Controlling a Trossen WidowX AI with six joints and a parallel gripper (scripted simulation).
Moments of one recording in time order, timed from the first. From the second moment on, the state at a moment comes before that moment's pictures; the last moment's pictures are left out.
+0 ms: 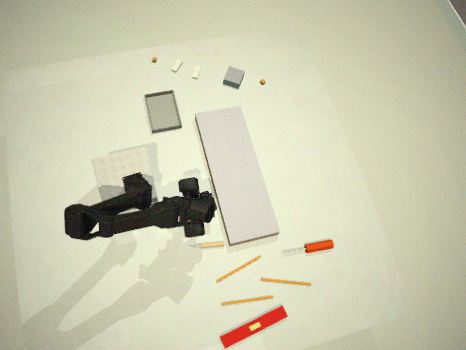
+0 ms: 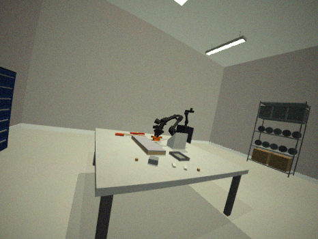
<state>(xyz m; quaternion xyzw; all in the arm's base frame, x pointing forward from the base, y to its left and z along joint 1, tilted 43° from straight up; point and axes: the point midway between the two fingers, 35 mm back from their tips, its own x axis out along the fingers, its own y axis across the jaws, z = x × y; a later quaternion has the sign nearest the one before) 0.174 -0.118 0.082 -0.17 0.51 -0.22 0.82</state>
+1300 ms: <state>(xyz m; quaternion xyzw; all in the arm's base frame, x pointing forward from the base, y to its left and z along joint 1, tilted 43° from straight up) 0.173 -0.122 0.086 -0.12 0.51 -0.18 0.84</state>
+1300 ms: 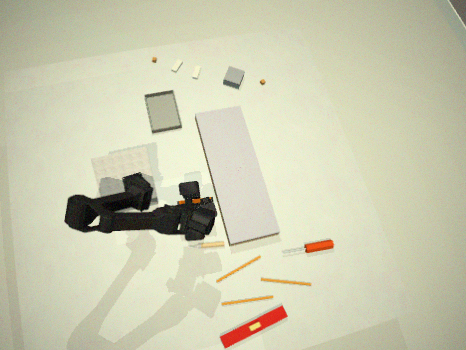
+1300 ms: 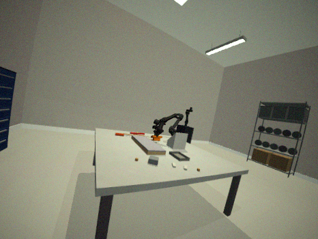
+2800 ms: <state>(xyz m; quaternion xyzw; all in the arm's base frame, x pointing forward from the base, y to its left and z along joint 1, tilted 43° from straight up) 0.172 -0.127 0.088 -0.03 0.50 -0.13 0.85</state>
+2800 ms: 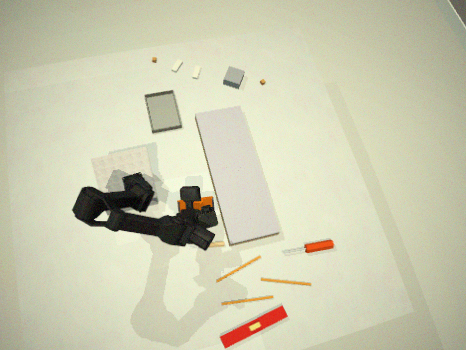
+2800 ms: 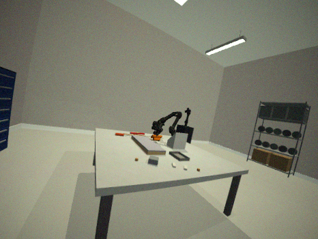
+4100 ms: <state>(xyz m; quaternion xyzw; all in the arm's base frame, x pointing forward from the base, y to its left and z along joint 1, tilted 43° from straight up) 0.171 -0.131 0.088 0.06 0.50 -0.06 0.86</state>
